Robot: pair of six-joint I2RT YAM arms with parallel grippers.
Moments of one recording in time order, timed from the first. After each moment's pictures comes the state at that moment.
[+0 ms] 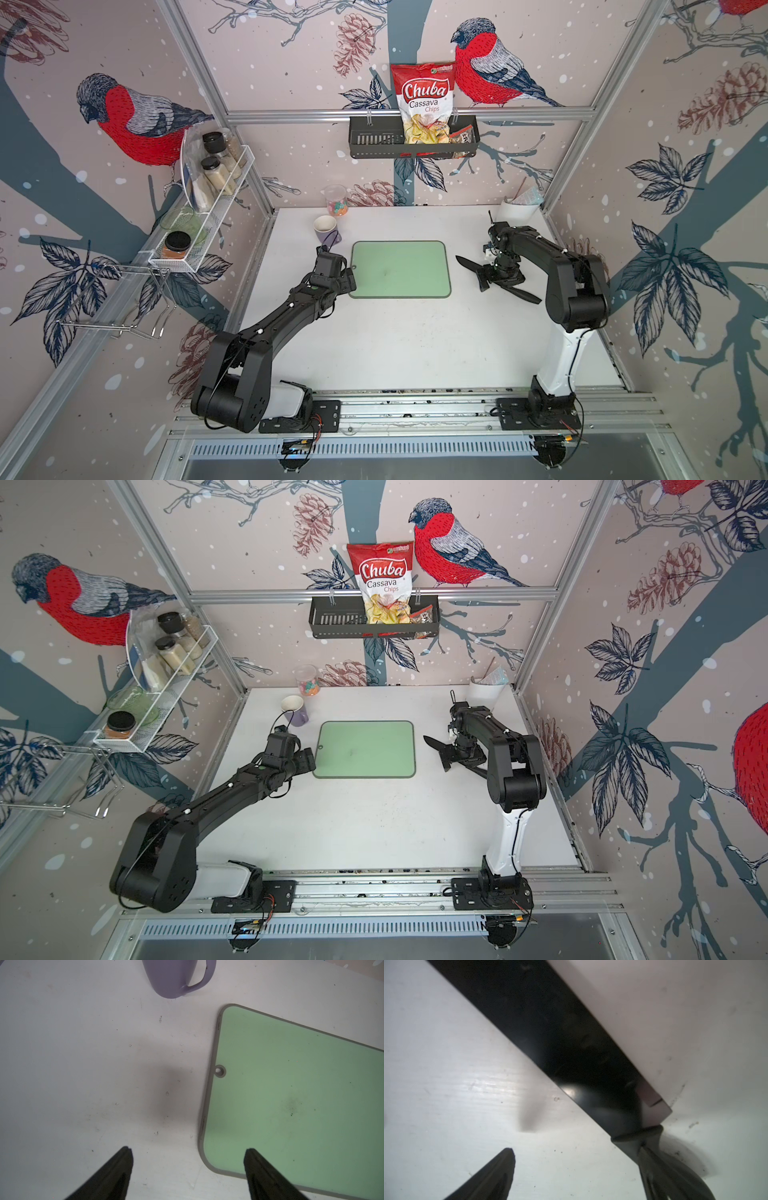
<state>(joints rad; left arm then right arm) -0.28 1.37 0.74 -0.21 -0.19 -0.45 0.16 1.99 1.43 -1.03 0.02 -0.07</state>
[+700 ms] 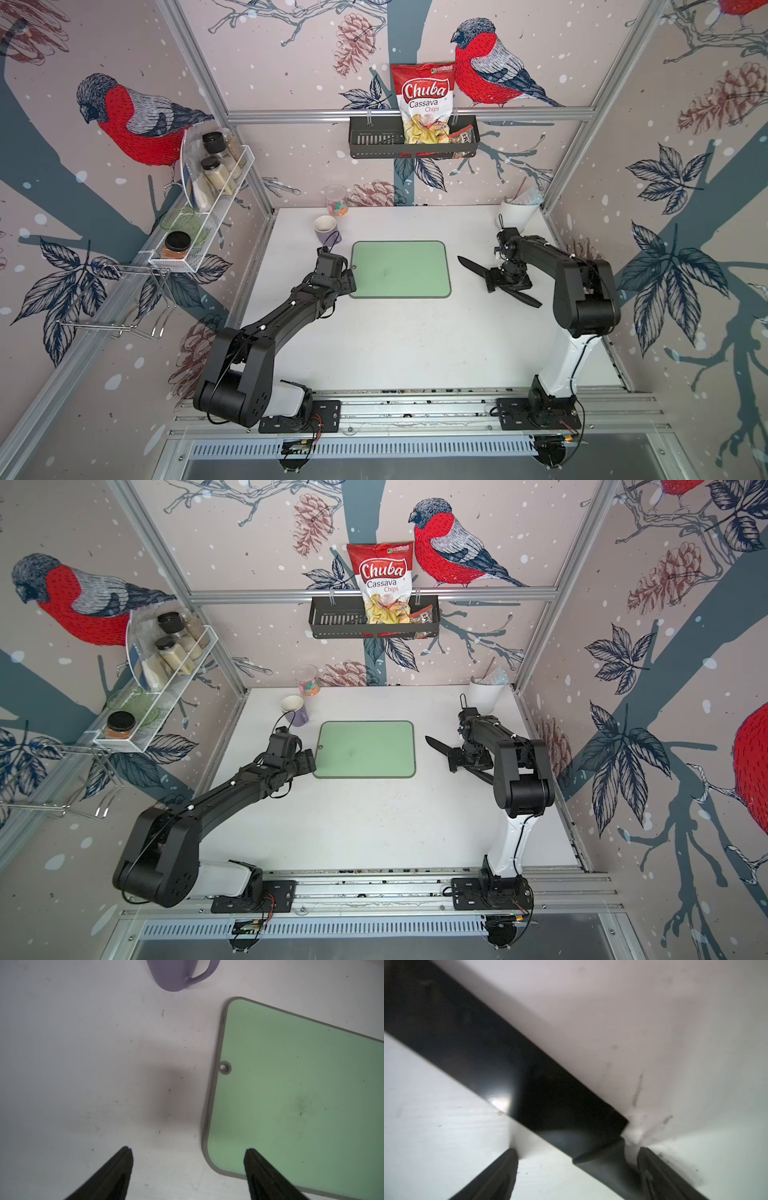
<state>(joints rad) -0.28 1.39 0.74 -0.21 -0.19 -0.45 0.15 1.93 1.27 -0.88 0.06 0.01</state>
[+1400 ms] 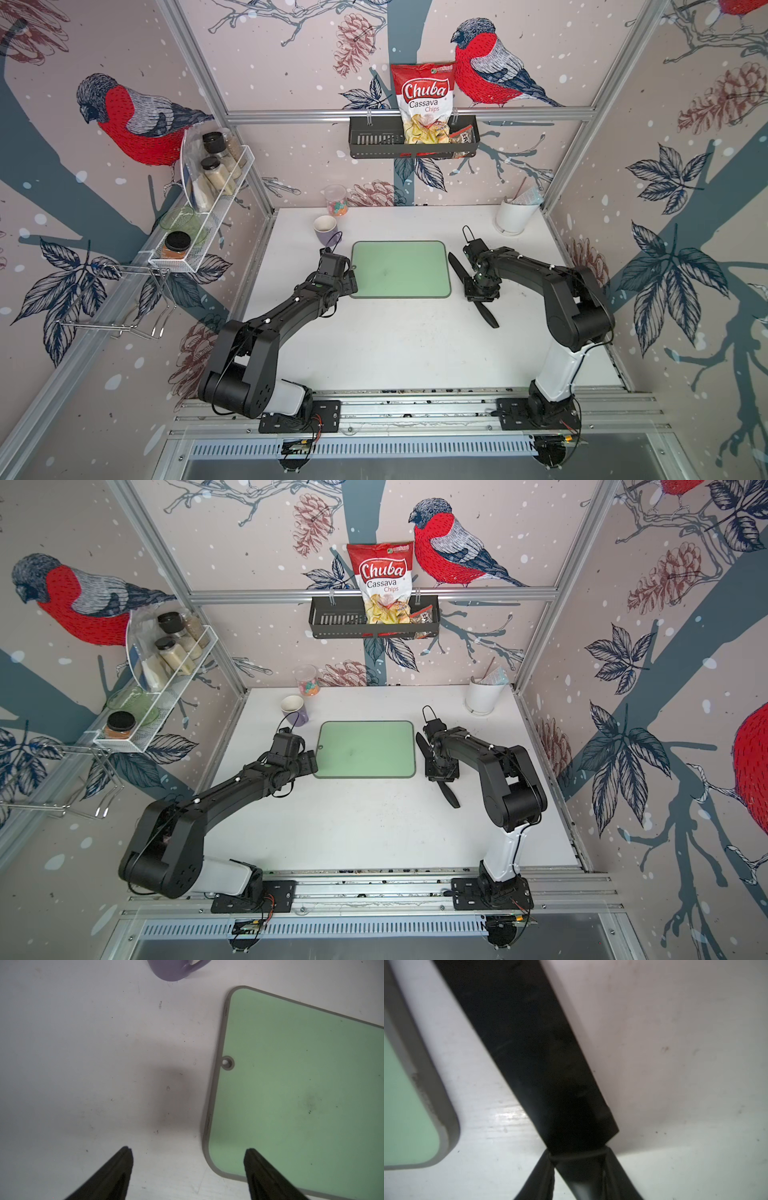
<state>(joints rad) -0.29 1.44 0.75 -0.21 -0.21 -0.45 0.40 1.85 1.14 -0.79 0.04 0.39</state>
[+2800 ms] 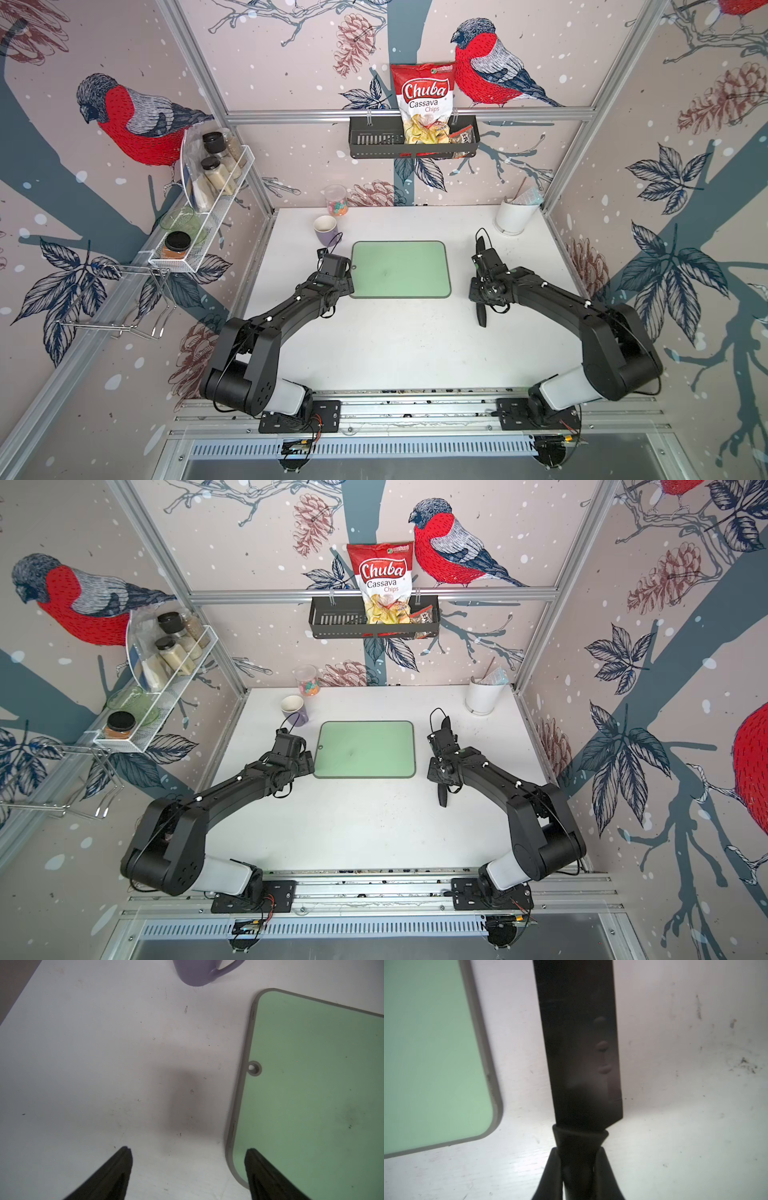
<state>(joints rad) -0.30 1.45 0.76 -0.25 -0.32 -0.45 0.49 1.51 0.92 -0.58 0.16 0.58</state>
